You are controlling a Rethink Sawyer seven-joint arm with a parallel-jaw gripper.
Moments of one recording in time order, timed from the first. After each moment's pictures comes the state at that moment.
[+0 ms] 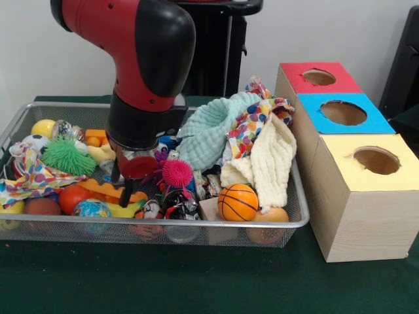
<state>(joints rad) -0.10 -0.20 -0.47 1.36 0.34 0.45 2.39</state>
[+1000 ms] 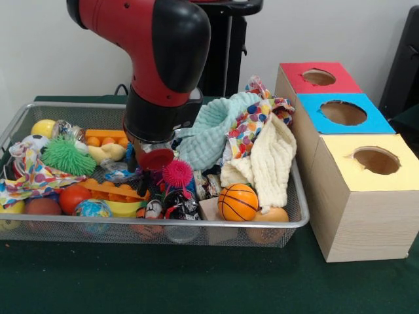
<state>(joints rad) -0.07 -0.22 -0.47 1.40 0.34 0.50 2.39</state>
